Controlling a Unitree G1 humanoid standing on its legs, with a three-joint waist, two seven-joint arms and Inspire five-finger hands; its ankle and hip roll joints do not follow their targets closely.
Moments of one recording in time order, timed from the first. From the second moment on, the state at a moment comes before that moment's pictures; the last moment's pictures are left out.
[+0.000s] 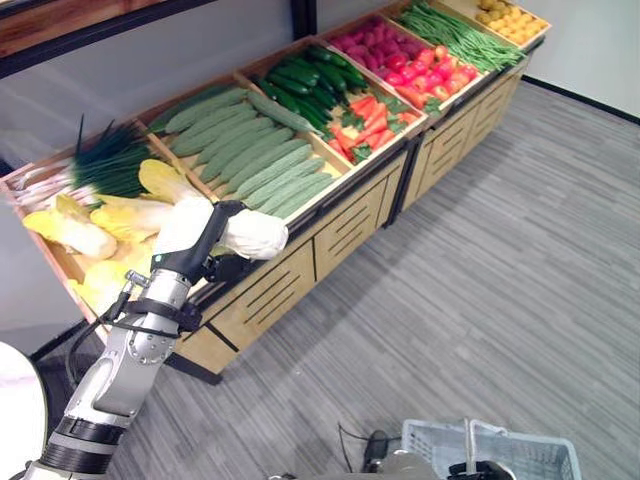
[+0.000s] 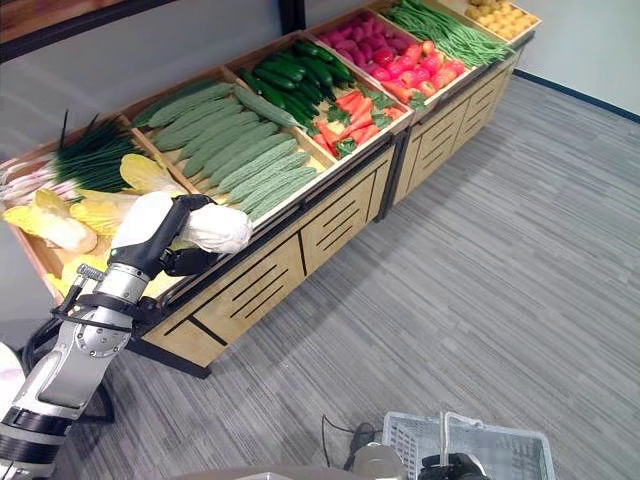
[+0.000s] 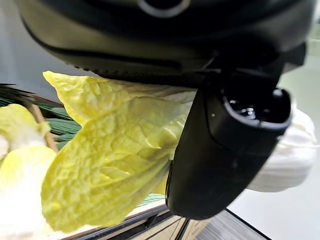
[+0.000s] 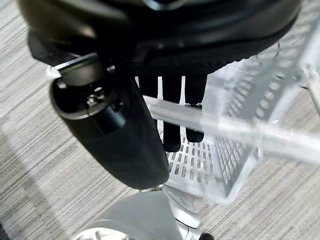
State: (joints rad) left arm -0.04 0.68 -0.06 -0.13 0.38 -0.06 0.10; right arm 0.05 -0.31 0.13 1.27 0.13 -0.01 -0.02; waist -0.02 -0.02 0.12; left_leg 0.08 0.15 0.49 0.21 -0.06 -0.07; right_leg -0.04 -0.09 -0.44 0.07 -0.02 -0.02
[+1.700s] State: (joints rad) left arm 0.14 0.70 -0.03 0.00 0.34 -0.03 0.08; right arm -0.02 -0.37 0.18 1.00 0.12 0.00 -0.04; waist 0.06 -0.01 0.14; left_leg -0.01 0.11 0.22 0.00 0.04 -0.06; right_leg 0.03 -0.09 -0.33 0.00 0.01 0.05
